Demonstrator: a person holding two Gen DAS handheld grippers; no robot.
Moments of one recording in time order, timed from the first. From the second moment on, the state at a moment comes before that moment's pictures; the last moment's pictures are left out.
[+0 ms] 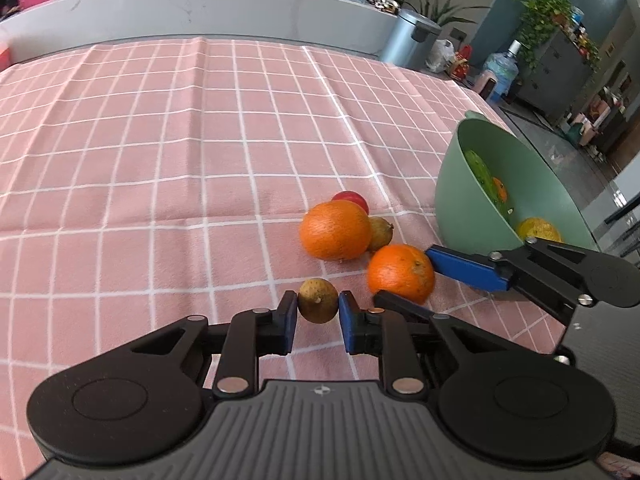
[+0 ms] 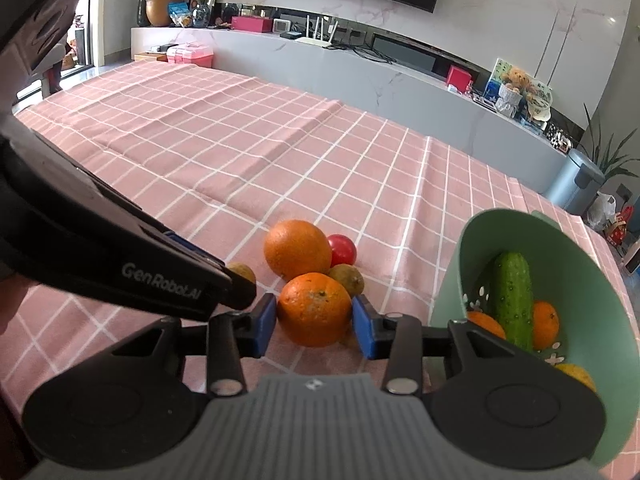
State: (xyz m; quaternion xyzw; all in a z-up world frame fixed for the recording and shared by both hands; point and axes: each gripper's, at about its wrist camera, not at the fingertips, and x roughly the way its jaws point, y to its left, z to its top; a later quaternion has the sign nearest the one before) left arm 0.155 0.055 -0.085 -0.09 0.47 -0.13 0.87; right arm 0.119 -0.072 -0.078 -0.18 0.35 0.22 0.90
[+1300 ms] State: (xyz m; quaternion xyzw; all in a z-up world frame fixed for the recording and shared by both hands) left arm 0.166 -0.111 -0.027 0.05 0.45 -0.25 0.86; right arm 0.123 -0.244 -0.001 -0.16 0.38 0.11 0.91
